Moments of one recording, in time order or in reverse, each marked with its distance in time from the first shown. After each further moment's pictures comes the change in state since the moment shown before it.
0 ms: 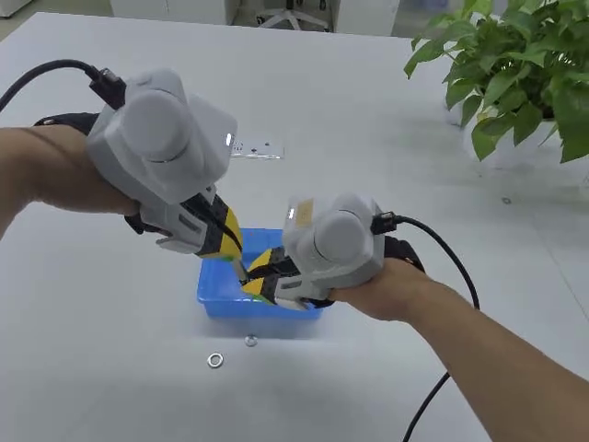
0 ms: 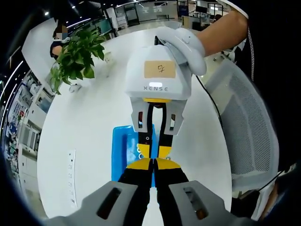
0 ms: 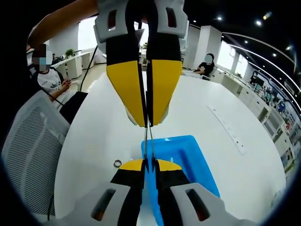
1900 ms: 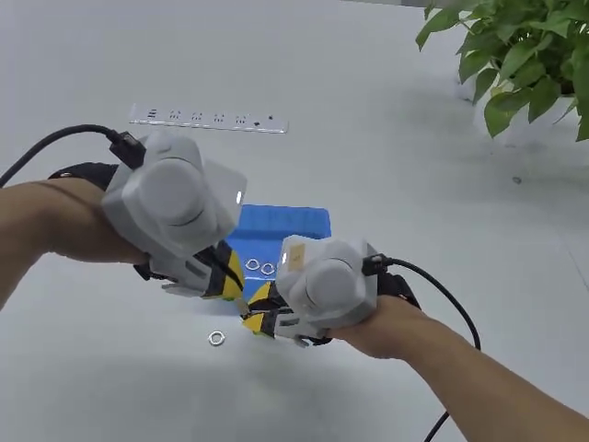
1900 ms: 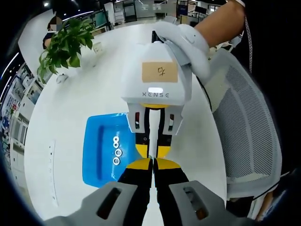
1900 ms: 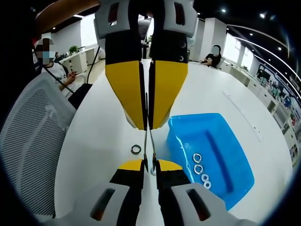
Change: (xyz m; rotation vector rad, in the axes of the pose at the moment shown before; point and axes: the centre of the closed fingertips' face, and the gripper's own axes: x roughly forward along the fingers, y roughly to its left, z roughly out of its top) left arm 0.046 -0.038 -0.025 -0.039 0.022 -0.085; right arm 0.029 0.042 -0.044 0.021 0.058 0.068
